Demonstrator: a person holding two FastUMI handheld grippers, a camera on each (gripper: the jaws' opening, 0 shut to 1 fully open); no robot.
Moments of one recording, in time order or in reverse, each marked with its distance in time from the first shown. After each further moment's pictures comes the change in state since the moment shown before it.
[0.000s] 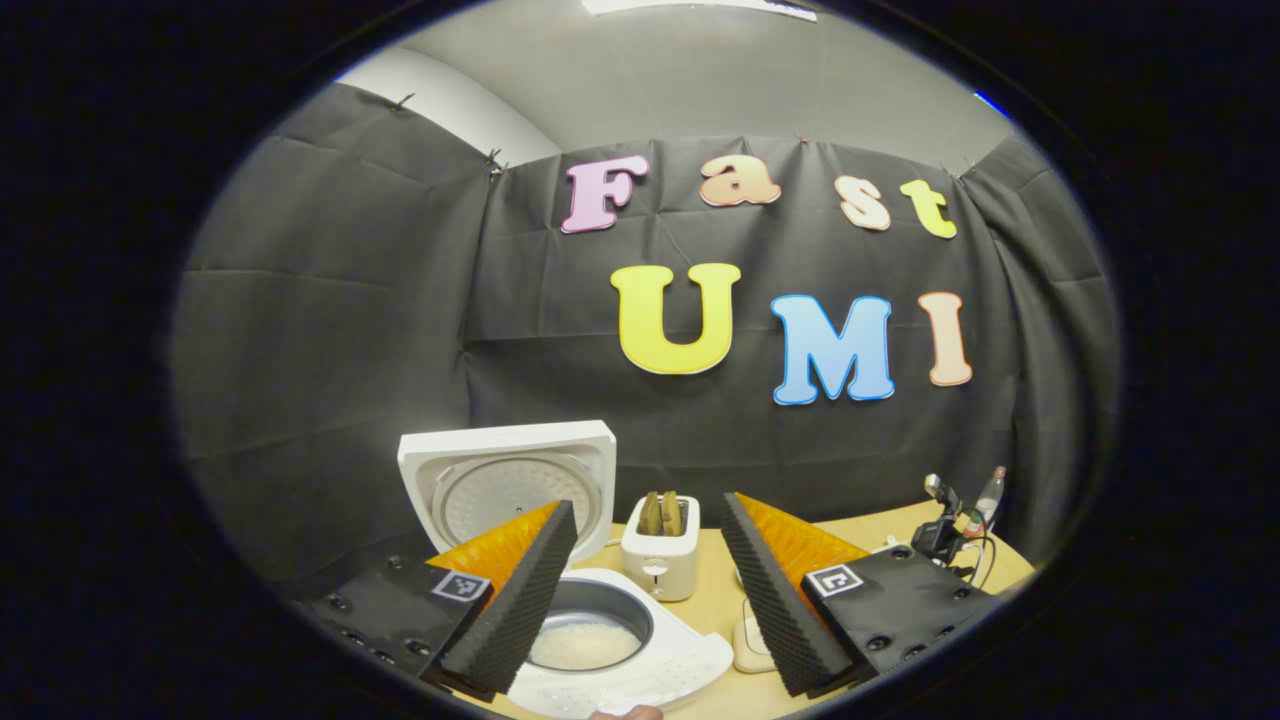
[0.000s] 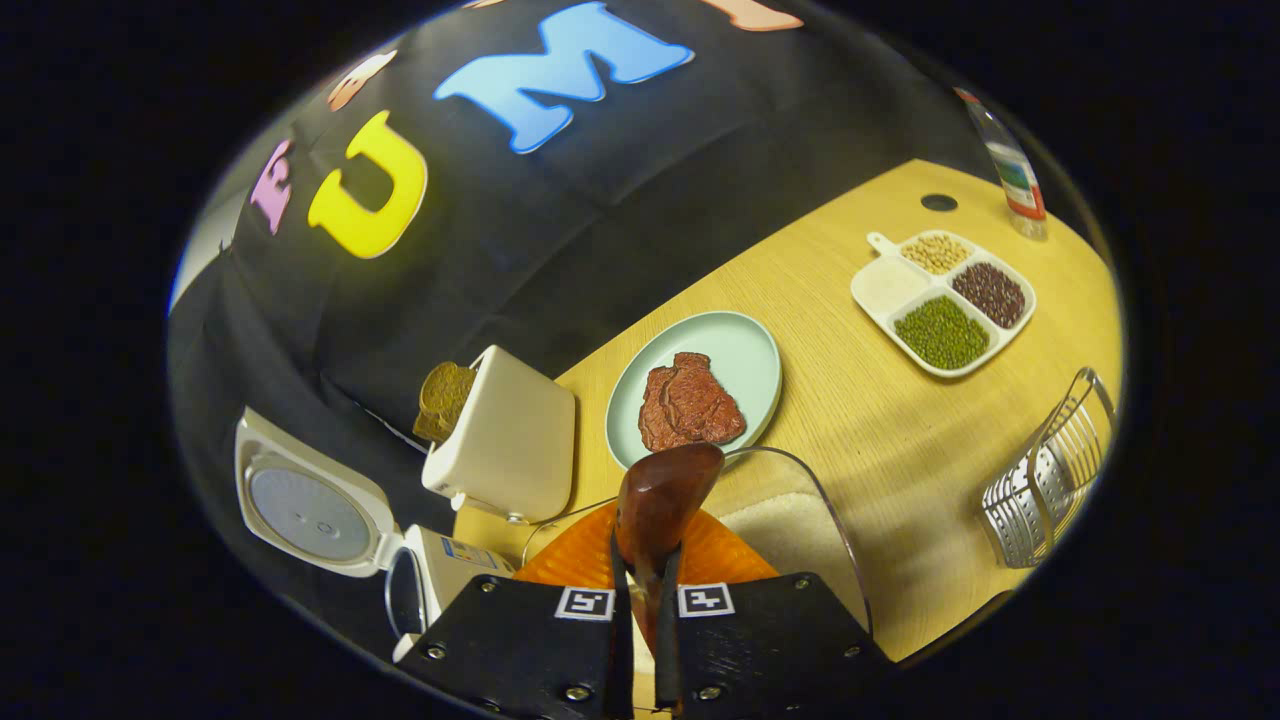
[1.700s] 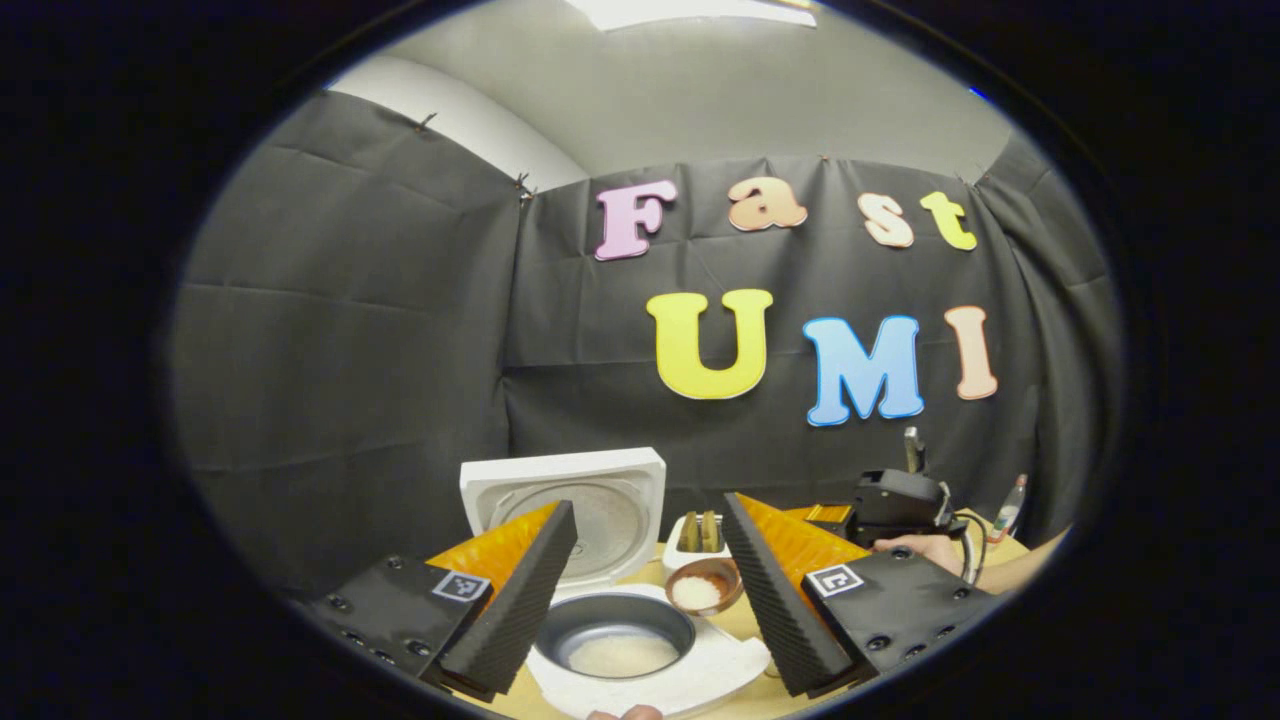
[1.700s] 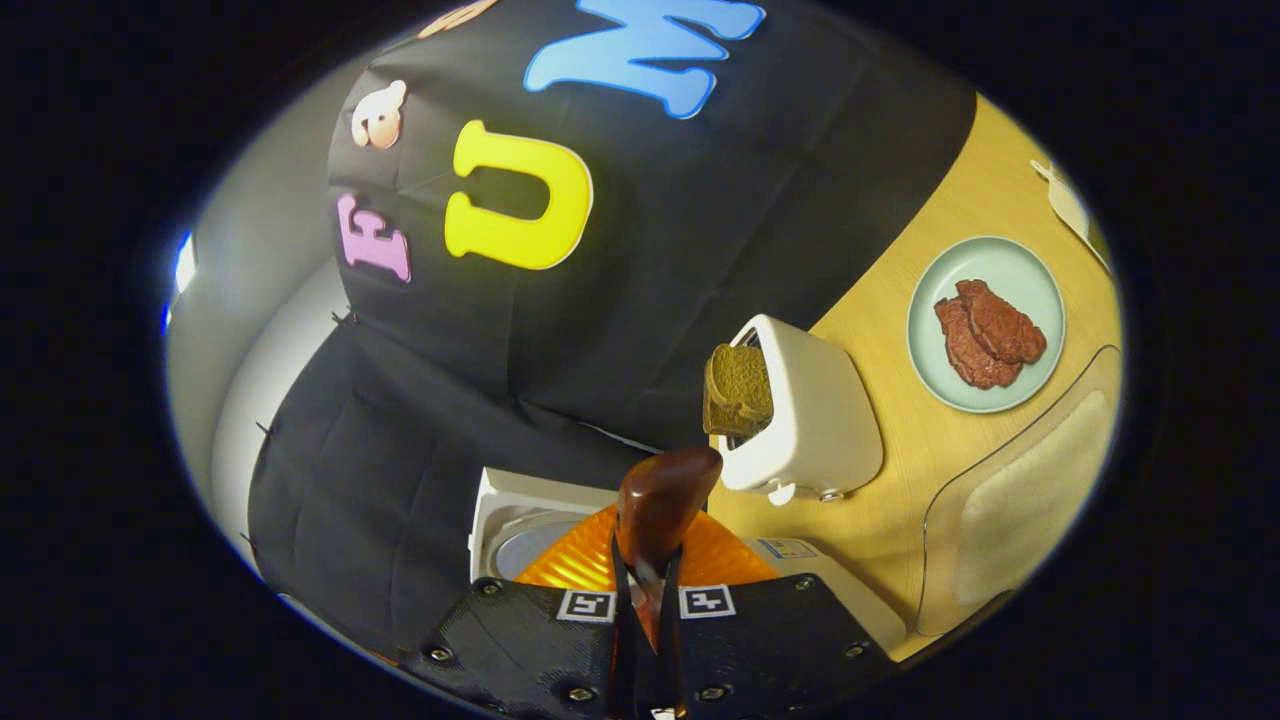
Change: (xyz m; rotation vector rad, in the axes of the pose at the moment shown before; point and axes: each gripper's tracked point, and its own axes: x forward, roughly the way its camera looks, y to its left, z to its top) left arm -0.027 0.049 0.021 0.011 -0.068 0.101; right arm -0.015 0.257 -0.016 0.121 0.135 0.485
